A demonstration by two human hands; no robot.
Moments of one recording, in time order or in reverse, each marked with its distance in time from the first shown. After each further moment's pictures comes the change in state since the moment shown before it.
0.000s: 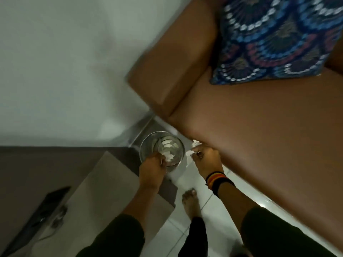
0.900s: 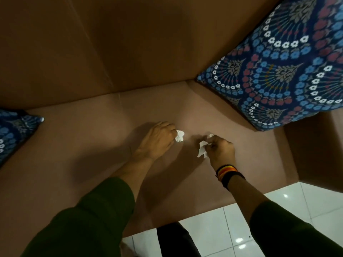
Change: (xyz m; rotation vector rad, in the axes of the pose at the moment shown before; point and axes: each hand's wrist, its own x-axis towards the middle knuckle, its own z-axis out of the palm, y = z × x) left_hand -0.112 0.634 0.349 0.414 -0.408 1.634; right_hand -0.154 0.481 -0.446 0.435 0.783 0.791
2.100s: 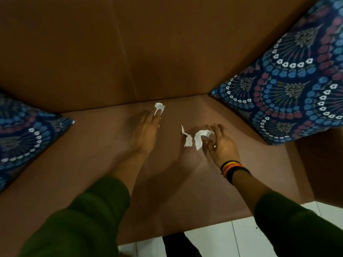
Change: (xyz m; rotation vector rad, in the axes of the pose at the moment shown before) left_hand -0.022 -0.058 -0.039 0.033 0.085 -0.471; right_hand 0.015 -0.037 0.002 -0.357 -0.035 -0.430
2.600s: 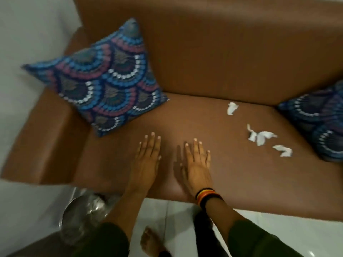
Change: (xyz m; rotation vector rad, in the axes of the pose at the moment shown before) left_hand -0.342 -0.162 -0.076 0.044 0.189 -0.198; right_hand -0.244 -0.266 0.126 -0.167 -0.154 -0.417
